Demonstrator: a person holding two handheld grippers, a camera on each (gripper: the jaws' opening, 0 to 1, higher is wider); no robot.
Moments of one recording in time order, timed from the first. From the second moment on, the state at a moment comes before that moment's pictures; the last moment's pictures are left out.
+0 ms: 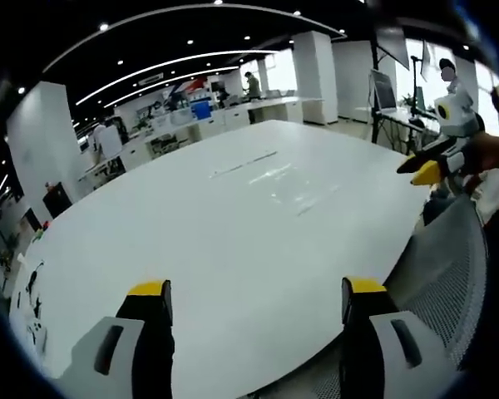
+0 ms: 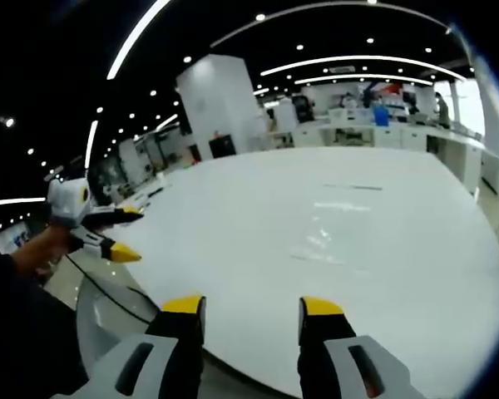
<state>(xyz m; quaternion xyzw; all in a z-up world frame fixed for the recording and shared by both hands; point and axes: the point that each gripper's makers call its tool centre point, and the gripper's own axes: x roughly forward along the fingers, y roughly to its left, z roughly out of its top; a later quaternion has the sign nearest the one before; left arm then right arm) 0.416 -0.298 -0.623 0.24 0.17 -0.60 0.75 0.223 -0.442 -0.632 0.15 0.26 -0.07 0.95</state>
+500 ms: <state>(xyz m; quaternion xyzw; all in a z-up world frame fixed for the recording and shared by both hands) 0.426 -0.294 -0.628 0.23 0.19 -0.57 0.76 0.222 -0.450 -0.631 0.16 0.25 -0.08 0.95</state>
